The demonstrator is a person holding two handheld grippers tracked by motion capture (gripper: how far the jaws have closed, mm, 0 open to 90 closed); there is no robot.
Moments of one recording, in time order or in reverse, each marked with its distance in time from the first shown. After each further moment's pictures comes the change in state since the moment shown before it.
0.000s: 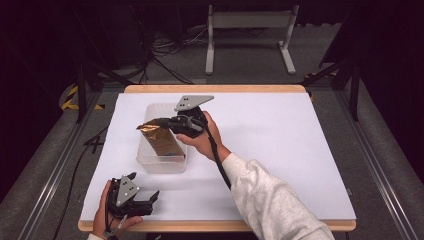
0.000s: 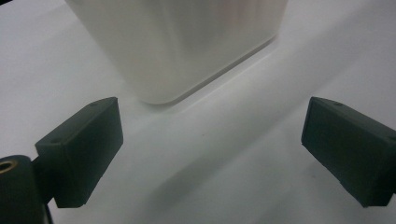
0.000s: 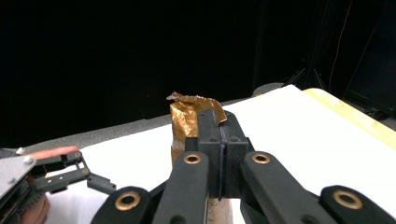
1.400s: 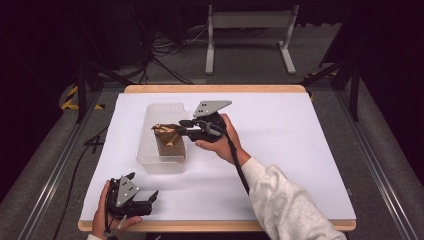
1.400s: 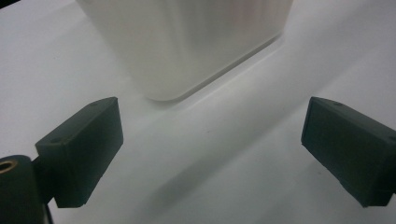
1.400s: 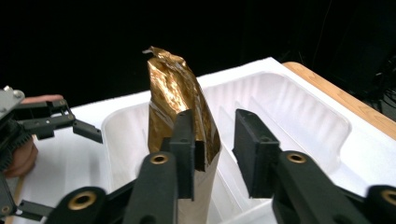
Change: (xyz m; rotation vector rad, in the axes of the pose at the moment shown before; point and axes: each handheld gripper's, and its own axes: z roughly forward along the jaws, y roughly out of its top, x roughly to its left) left arm 0.000 0.000 -0.001 0.009 0.021 0.002; right arm -0.009 -0.023 -0.038 0.078 -0.051 -0.038
